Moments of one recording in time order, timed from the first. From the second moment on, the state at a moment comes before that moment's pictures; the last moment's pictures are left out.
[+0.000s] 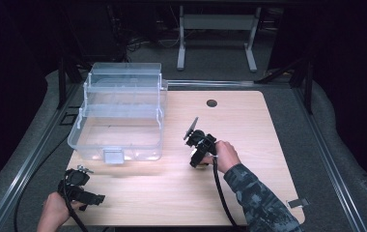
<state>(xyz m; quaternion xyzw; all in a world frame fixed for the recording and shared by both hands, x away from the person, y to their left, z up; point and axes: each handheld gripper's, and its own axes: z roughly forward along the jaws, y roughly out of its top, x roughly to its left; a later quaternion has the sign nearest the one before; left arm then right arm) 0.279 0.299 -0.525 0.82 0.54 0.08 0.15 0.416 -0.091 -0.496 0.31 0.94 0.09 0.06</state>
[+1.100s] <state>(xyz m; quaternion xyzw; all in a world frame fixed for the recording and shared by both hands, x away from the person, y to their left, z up) 0.283 0.295 -0.526 0.83 0.53 0.08 0.15 0.373 -0.236 -0.481 0.44 0.89 0.09 0.06</state>
